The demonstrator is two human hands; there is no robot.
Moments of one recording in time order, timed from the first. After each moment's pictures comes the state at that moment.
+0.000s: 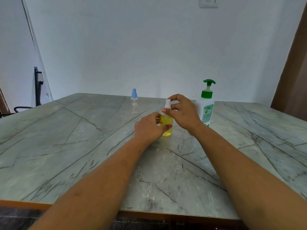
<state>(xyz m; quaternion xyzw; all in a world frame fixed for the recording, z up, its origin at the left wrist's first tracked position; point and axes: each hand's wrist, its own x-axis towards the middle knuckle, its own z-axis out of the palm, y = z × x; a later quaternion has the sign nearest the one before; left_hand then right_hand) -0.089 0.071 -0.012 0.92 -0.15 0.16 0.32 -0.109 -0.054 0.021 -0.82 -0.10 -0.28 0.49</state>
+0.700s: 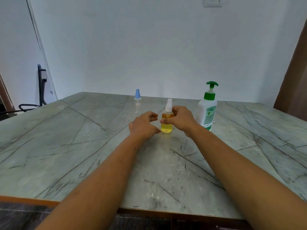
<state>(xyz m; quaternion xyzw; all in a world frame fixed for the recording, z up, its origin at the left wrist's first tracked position) -0.084 0.096 -0.003 0.91 -0.10 0.12 0.38 -0.097 -0.046 0.014 -0.87 -0.02 -0.18 0.46</state>
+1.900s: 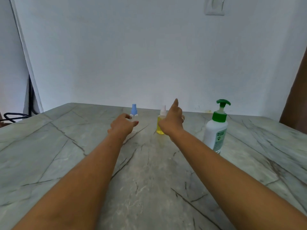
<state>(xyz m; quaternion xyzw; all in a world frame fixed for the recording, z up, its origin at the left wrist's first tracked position) 0.074 0.130 0.003 0.89 0.03 0.13 0.43 0.000 -0.028 0.038 -0.88 0.09 -0.25 0.40</state>
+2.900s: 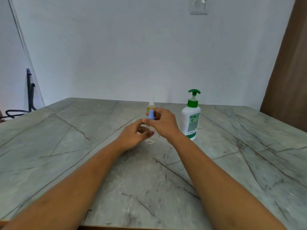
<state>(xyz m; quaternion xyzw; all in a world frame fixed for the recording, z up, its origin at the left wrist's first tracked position) -0.085 0.095 -0.005 0.86 -0.26 0.07 0.43 -0.108 -0.040 0.025 -0.83 -0.08 -0.24 0.51</state>
